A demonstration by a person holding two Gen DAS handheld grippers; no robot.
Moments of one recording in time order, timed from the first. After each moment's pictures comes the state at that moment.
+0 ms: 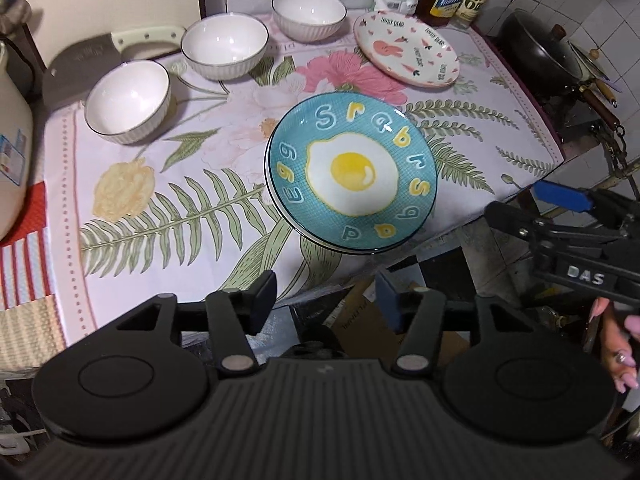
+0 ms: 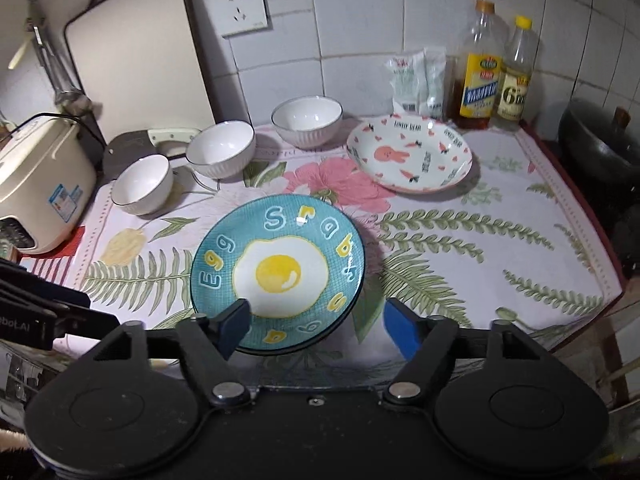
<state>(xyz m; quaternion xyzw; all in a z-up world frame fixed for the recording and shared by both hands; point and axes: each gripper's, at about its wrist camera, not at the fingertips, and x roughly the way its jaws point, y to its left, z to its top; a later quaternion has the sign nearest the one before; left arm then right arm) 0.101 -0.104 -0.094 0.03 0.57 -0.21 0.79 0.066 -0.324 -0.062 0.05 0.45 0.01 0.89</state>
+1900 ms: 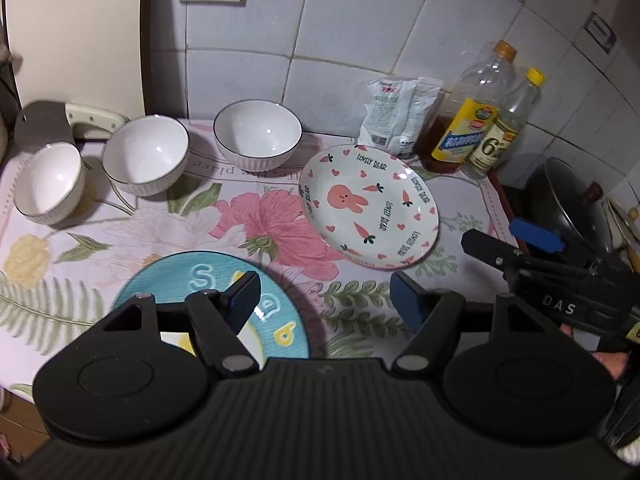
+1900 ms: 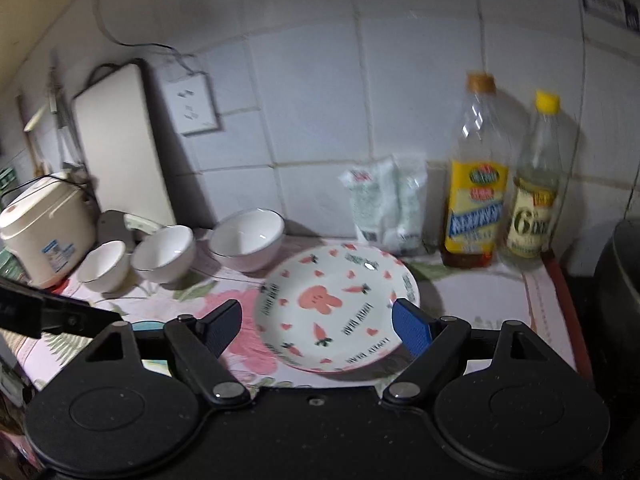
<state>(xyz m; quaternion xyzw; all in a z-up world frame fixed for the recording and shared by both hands) 0.192 -0.299 -0.097 -0.10 0.46 -0.08 0.88 0.213 -0.534 -0.086 0.04 0.33 0.15 0.93</state>
